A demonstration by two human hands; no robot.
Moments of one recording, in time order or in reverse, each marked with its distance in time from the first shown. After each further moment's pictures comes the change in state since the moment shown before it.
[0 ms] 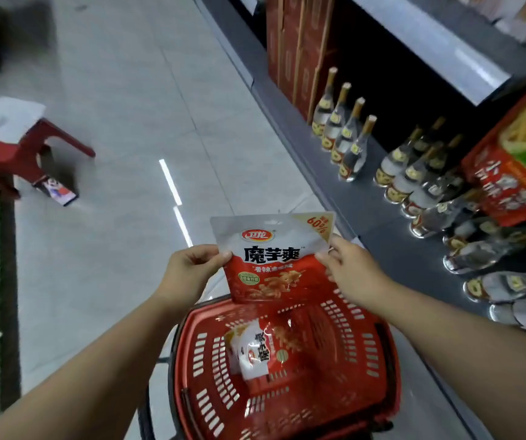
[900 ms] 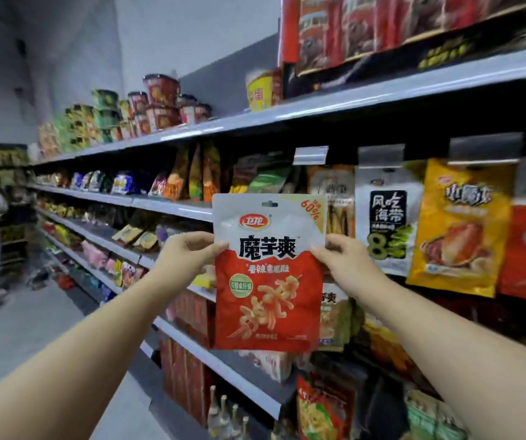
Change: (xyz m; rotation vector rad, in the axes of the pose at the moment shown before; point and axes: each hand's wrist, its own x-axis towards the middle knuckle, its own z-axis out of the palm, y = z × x) left_hand -0.266 0.637 -0.005 0.107 -0.238 0.965; right_hand -0.389 -0.446 -0.346 0.114 0.860 -0.515
